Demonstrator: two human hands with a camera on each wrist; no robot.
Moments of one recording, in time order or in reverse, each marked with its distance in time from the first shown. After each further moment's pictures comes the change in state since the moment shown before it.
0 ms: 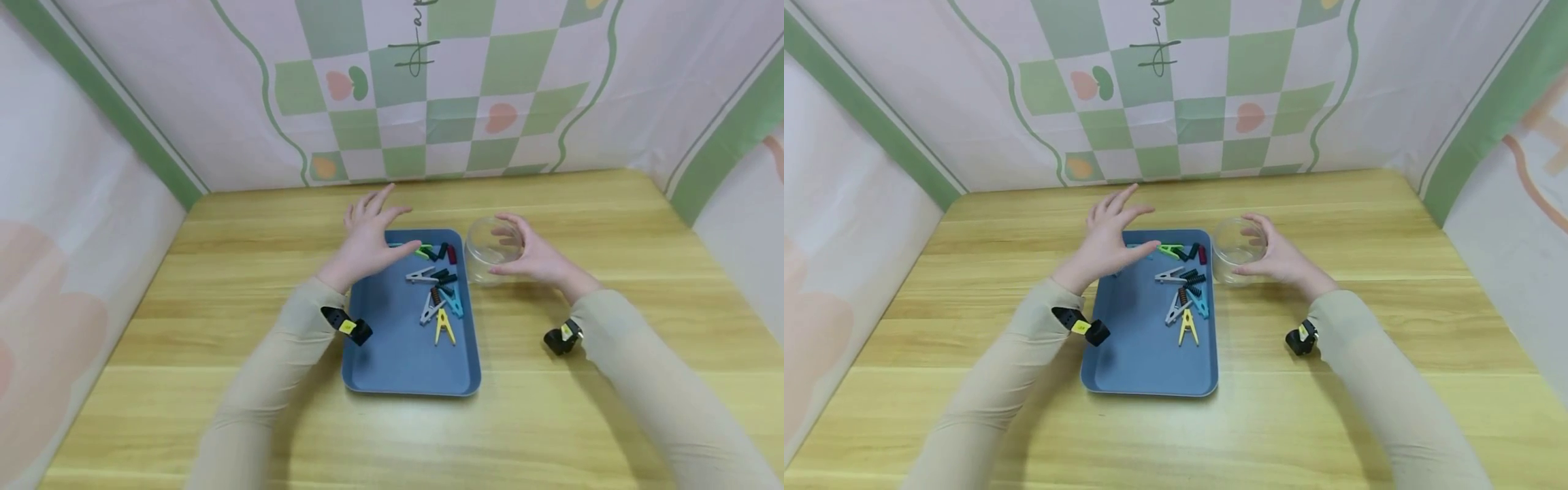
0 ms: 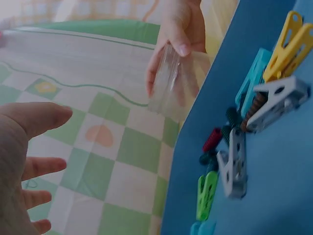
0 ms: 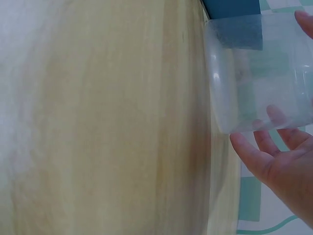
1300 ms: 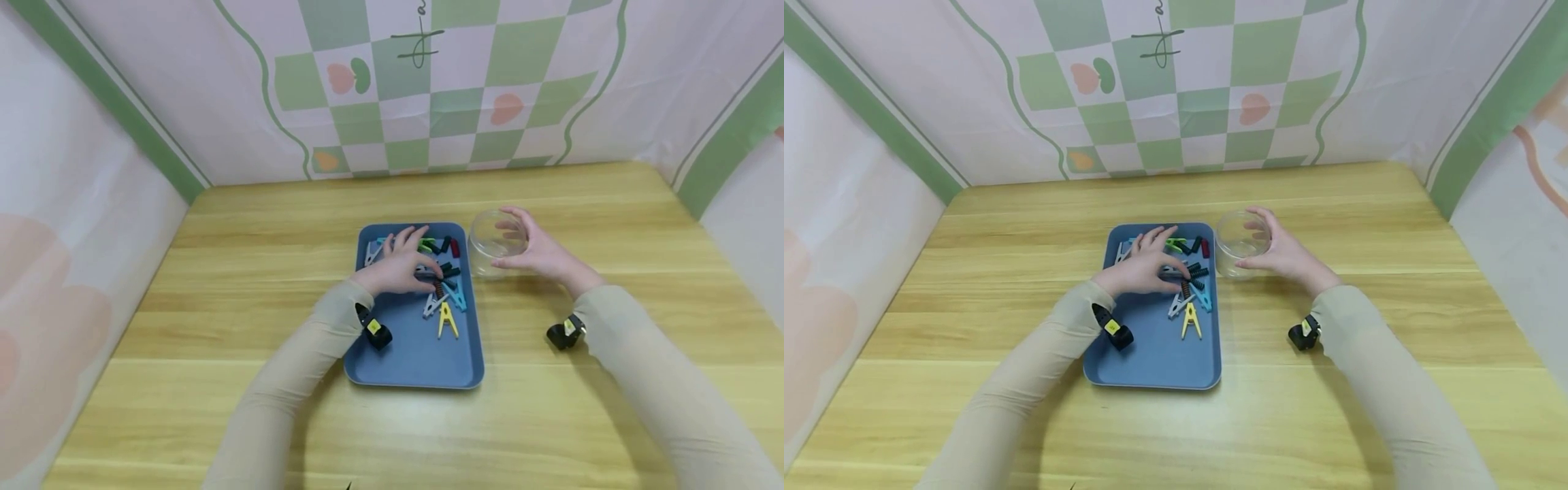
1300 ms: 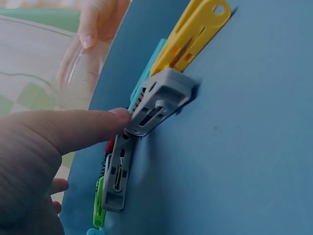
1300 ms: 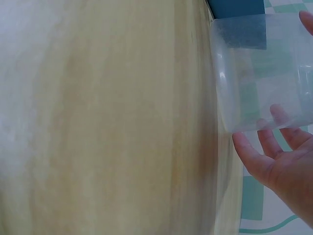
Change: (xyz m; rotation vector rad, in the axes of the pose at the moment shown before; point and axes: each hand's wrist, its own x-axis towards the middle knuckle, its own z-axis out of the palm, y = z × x) left_hand 0.003 -0.008 0.066 0.002 -0.467 0.065; right_hand 0.003 0.004 -0.002 -0.034 0.015 0.009
